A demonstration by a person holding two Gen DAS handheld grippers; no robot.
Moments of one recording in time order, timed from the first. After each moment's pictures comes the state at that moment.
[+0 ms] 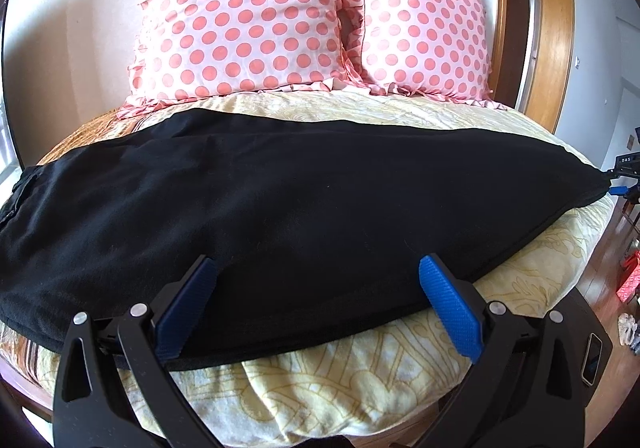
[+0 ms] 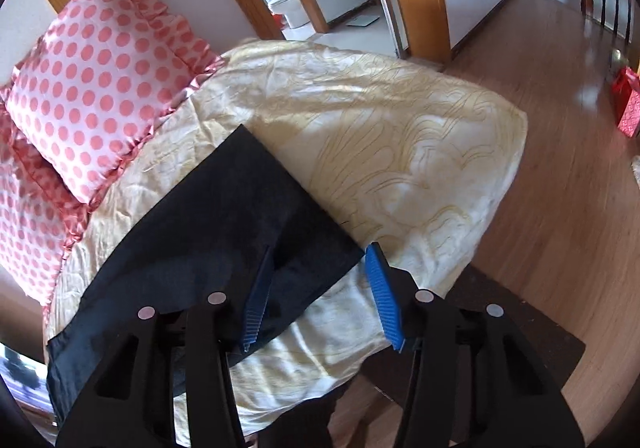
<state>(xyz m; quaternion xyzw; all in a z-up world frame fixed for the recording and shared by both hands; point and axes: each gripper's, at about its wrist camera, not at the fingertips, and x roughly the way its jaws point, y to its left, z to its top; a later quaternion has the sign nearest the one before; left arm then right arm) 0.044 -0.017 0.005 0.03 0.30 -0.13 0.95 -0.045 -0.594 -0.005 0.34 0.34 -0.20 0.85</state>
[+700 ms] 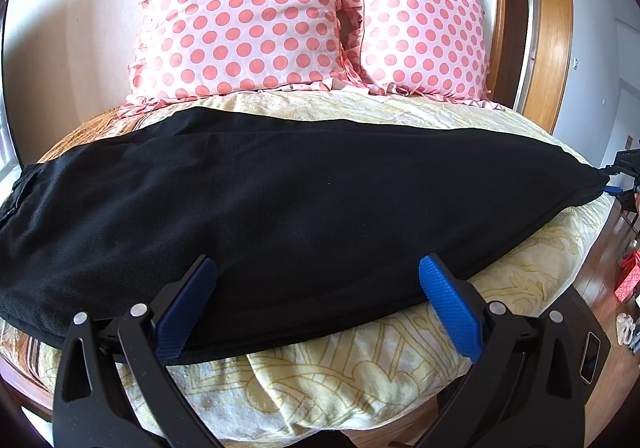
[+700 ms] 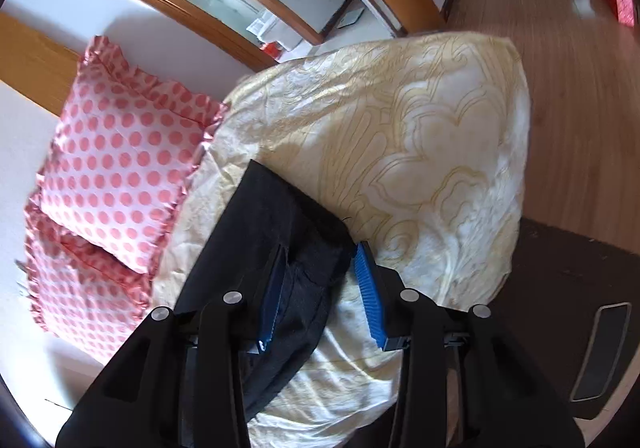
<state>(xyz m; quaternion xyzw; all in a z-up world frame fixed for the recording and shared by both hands) 0.040 -0.017 0.007 0.03 0.30 -0.13 0.95 -0.064 -0.610 -0.027 0.50 0.24 -0.16 0.82</state>
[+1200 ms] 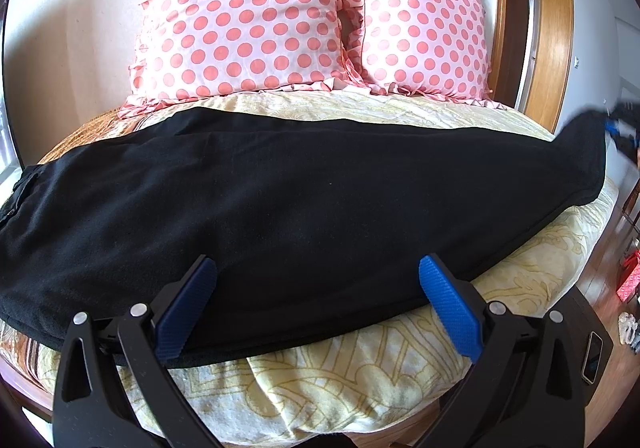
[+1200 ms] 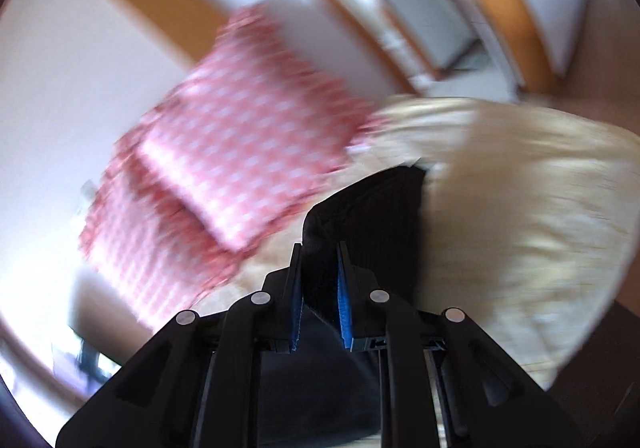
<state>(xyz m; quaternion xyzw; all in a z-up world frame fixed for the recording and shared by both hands) 0.041 -0.017 0.006 0.03 0.30 -0.13 0.95 -0.017 -0.512 0.066 0.37 0.15 0.00 0.91</state>
